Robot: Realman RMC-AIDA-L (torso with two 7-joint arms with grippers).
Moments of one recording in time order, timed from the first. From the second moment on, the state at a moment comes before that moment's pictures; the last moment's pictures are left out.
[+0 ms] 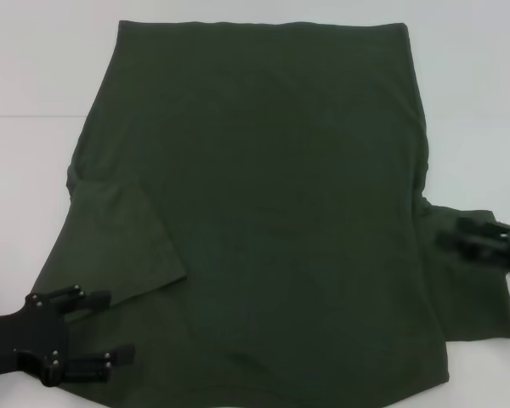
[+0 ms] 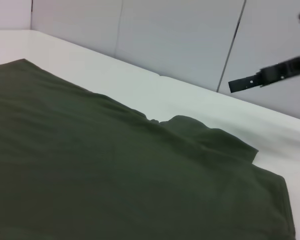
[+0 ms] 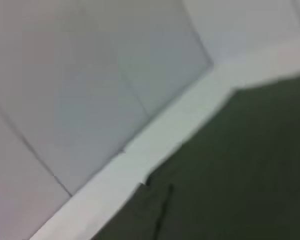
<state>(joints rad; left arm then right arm) -0.33 -2.09 0.52 0.81 2.18 1.73 -1.26 0.33 2.06 -0.67 -0.77 -1.84 -1.57 1.74</state>
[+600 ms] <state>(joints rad) -0.35 -2.08 0.52 0.81 2.17 1.75 -1.26 0.53 1.97 -0.50 -1.06 -2.51 -1.72 2.62</state>
